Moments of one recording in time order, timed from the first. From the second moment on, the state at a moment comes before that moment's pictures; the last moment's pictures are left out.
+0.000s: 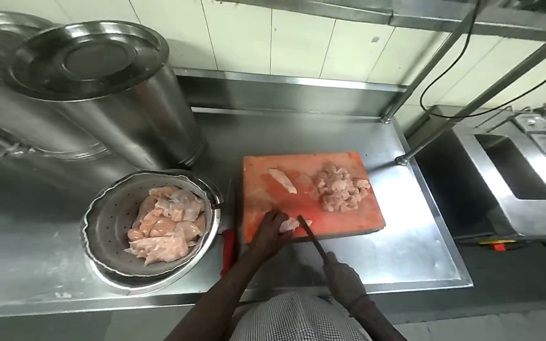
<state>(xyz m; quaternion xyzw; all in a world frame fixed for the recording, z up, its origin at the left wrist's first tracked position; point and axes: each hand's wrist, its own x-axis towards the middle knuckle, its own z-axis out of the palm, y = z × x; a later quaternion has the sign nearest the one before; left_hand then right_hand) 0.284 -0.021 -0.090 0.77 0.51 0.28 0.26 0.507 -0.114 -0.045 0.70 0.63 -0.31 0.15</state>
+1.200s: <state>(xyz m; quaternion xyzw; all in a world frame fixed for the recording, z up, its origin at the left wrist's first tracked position) 0.266 -0.041 -0.105 0.74 0.54 0.34 0.22 0.485 -0.099 -0.030 0.68 0.65 -0.31 0.14</state>
